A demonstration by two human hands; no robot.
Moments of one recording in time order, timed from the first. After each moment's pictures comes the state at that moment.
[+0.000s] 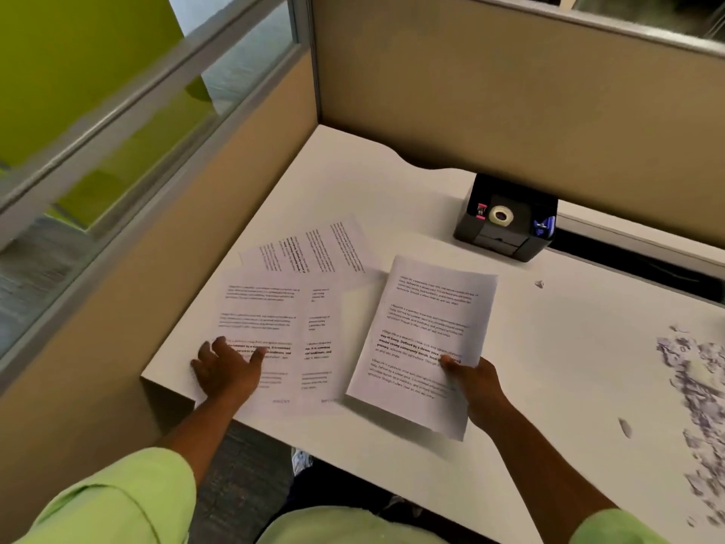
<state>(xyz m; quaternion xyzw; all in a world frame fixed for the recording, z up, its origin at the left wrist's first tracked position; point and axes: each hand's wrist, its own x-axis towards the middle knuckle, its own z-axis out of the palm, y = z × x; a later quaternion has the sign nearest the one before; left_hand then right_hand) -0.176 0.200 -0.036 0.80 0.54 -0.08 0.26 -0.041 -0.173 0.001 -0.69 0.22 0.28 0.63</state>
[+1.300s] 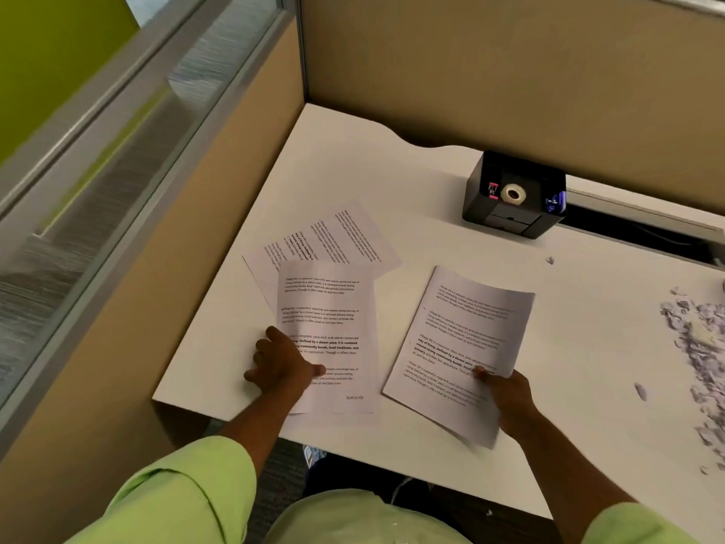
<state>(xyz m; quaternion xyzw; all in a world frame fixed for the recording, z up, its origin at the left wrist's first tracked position) -0.131 0.185 -0.032 0.84 0.45 -0.20 0.21 -0.072 -0.171 -0.037 -0.72 0.35 0.22 0.56</state>
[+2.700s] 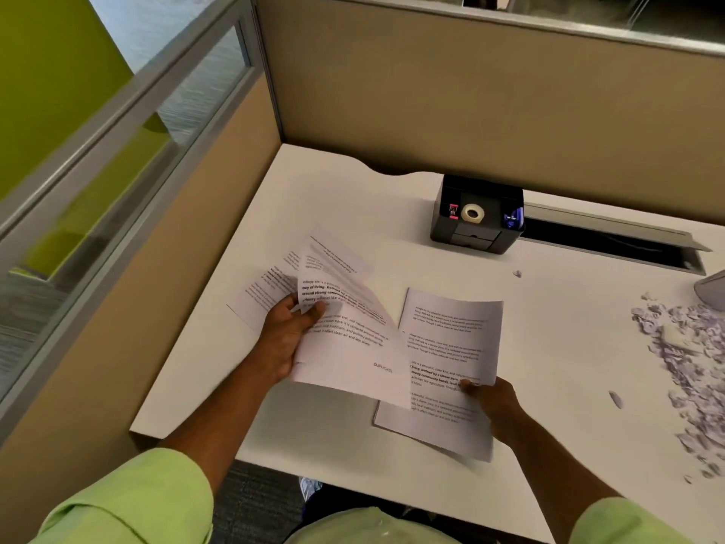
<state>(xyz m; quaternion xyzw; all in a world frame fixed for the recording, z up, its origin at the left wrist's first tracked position) -0.069 0.149 0.065 0.54 0.27 -0.05 0.80 -0.052 -0.210 -0.027 -0.71 0.31 0.26 0.58</state>
